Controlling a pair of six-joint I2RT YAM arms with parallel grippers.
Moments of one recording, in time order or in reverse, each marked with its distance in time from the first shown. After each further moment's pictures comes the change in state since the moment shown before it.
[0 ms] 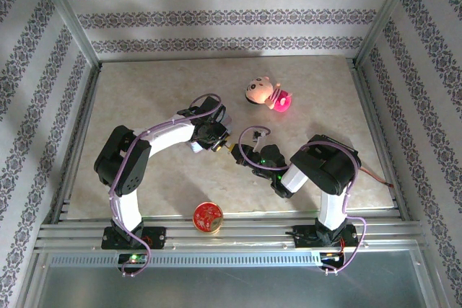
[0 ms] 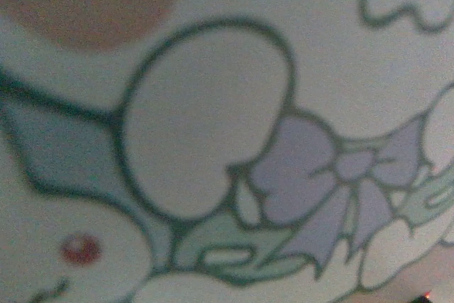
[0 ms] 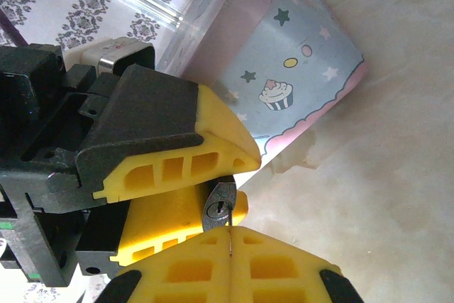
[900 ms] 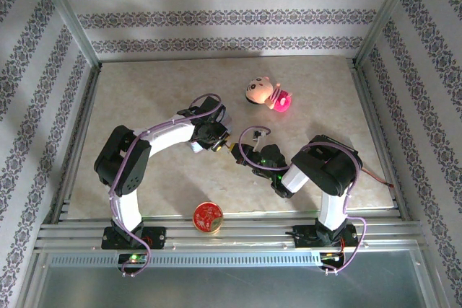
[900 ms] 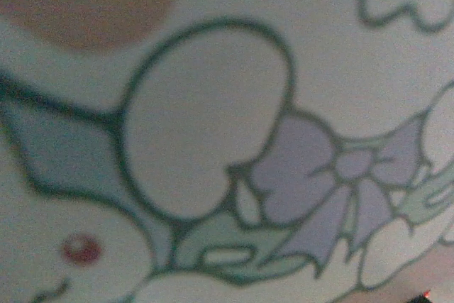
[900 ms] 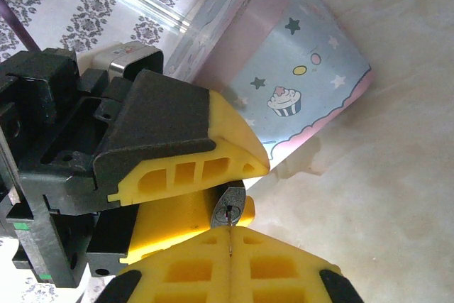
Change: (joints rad) left arm 0.000 0.000 0.000 0.003 0.000 -0.001; right arm 0.002 -0.011 -0.001 0.001 0.008 -0.014
